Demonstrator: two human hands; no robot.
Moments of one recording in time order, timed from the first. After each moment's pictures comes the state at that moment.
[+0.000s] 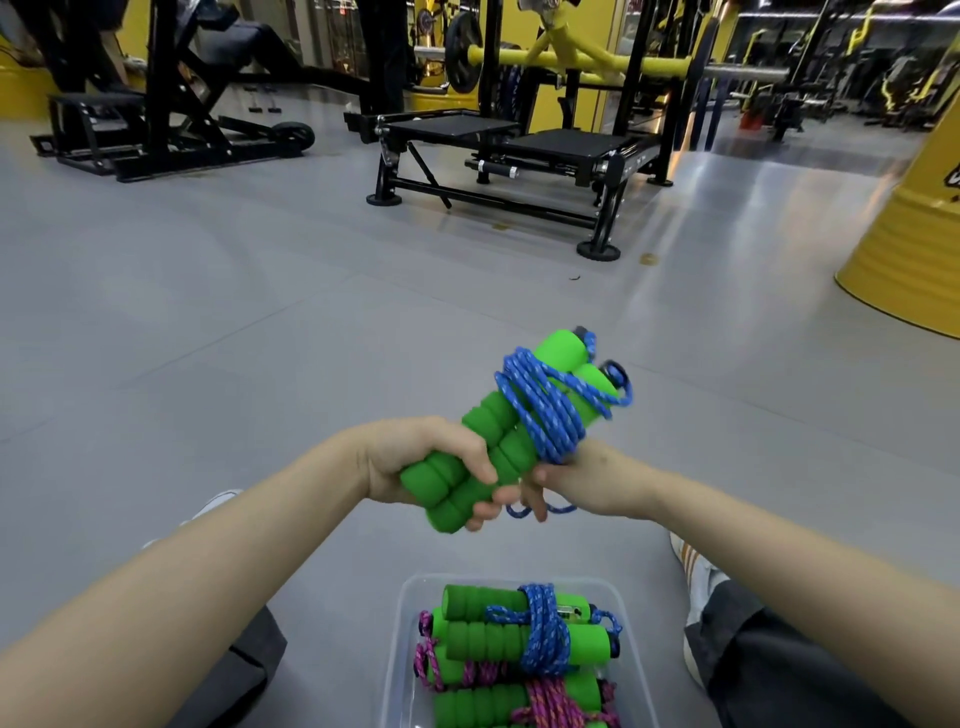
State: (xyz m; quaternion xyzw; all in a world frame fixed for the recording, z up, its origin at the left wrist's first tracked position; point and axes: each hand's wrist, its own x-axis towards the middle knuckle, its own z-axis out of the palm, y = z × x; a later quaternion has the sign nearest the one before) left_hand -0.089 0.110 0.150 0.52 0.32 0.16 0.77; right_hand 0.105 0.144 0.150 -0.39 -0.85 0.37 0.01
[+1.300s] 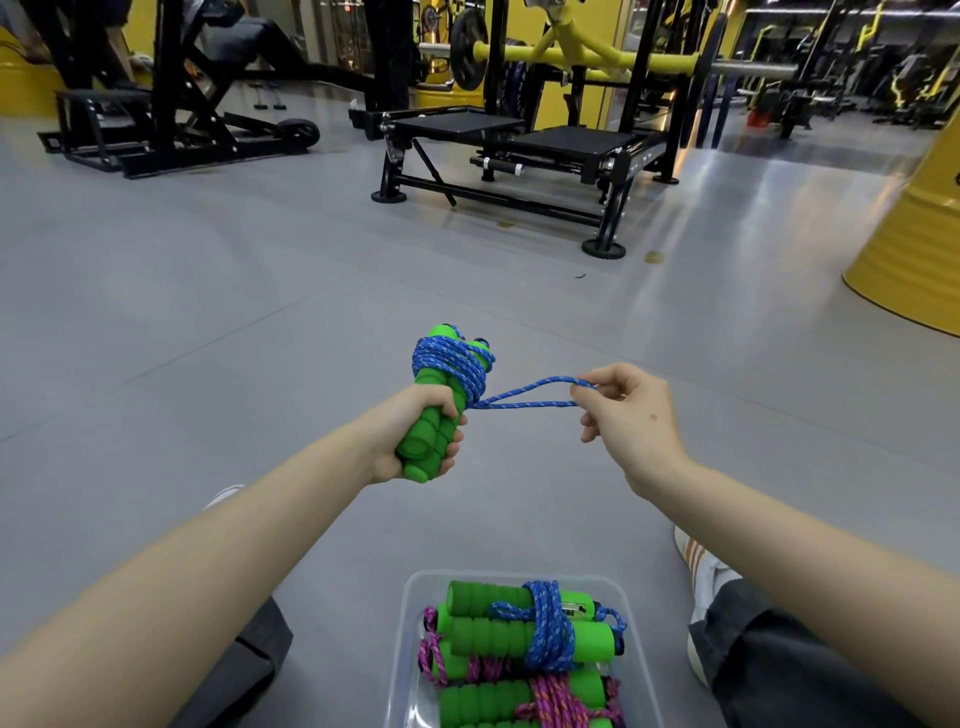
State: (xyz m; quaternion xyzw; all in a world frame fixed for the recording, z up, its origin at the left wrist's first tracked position) left_hand -0.105 0.129 0.131 0.28 0.59 0.40 0.64; right_hand 0.101 0.166 0.146 -0.53 -0.58 0.42 0.45
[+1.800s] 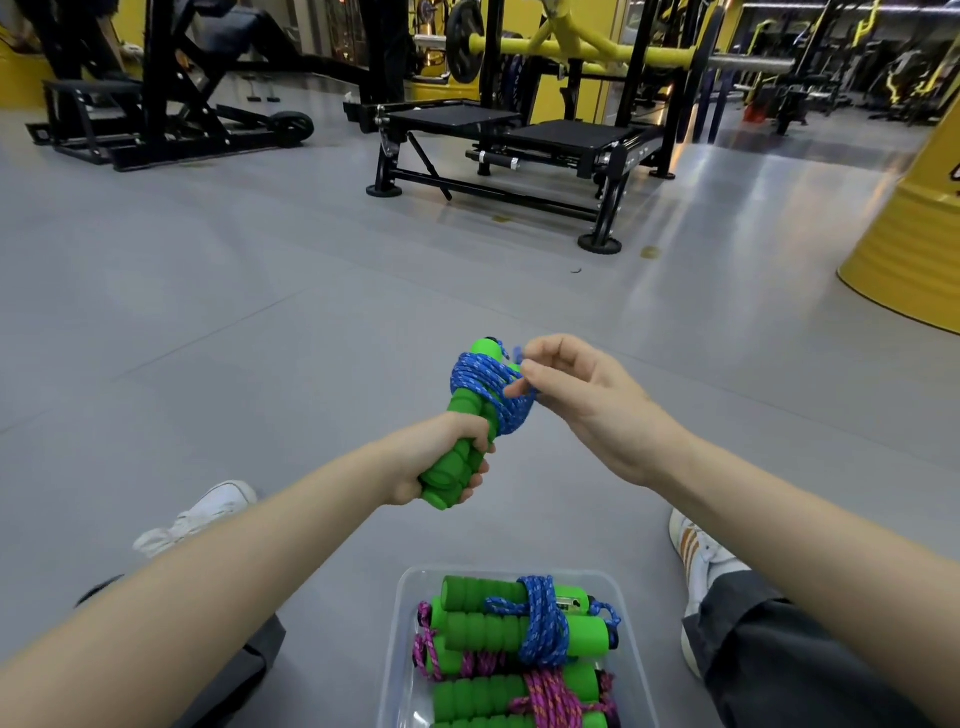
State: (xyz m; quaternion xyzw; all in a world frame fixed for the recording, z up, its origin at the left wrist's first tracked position) left_hand -0.073 0.120 0.122 0.35 0.61 0.33 0.63; right_hand 0.091 0.158 0.164 -0.30 -0.64 0.60 0.37
